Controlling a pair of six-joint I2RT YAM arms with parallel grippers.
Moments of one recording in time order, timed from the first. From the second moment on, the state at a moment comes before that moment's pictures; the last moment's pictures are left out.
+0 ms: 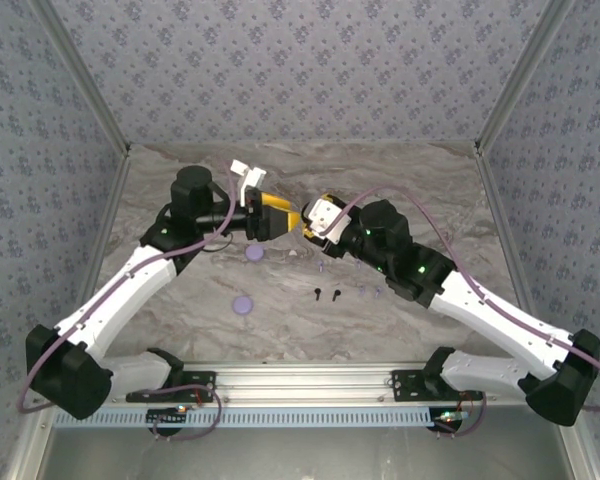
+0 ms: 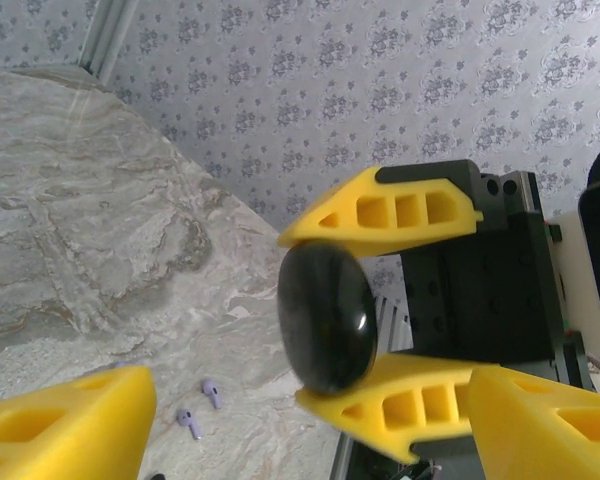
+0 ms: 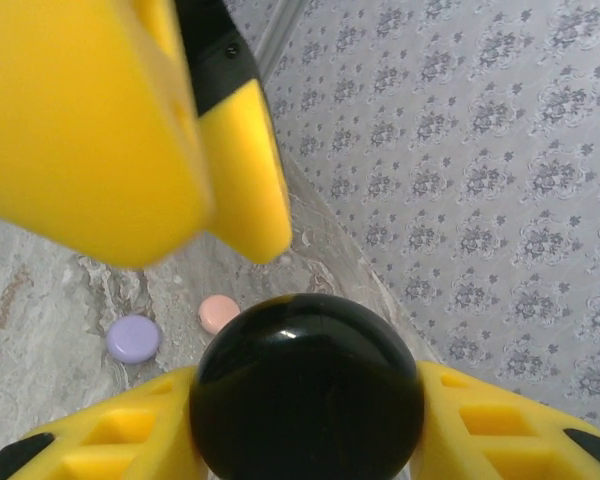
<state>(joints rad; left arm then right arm) -0.52 1.22 1.06 -0.06 0.85 -0.46 0.86 1.10 1.03 -0.18 0.09 -0.54</state>
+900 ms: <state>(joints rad) -0.56 1.31 1.13 -0.15 0.86 -0.40 0.88 1.15 1.06 -0.20 0.15 -0.60</state>
